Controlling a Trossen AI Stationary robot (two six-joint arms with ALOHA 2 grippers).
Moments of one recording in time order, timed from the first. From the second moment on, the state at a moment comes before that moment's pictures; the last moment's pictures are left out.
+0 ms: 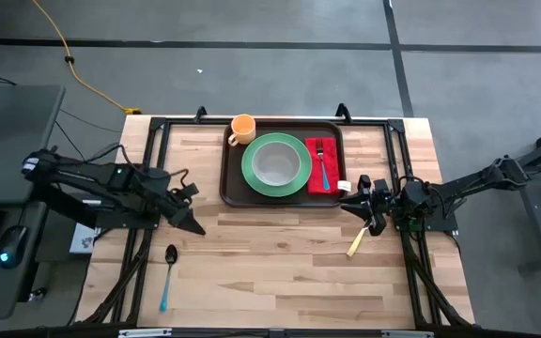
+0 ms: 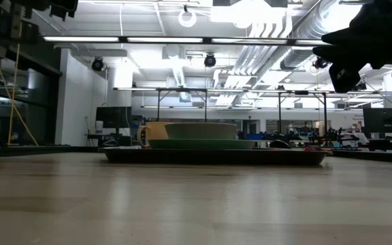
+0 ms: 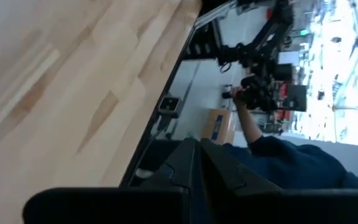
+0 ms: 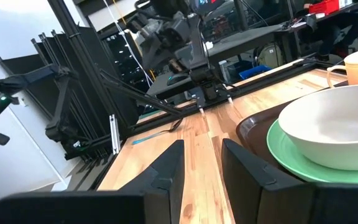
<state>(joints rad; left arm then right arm) -0.21 0.69 0.64 -0.37 0.35 -1.28 0.23 0.44 0.01 0.49 0.19 0.39</state>
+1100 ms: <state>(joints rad) -0.80 0.97 0.68 -0.37 -0.06 -1.76 0.23 0.44 0.01 0.43 0.10 0.37</state>
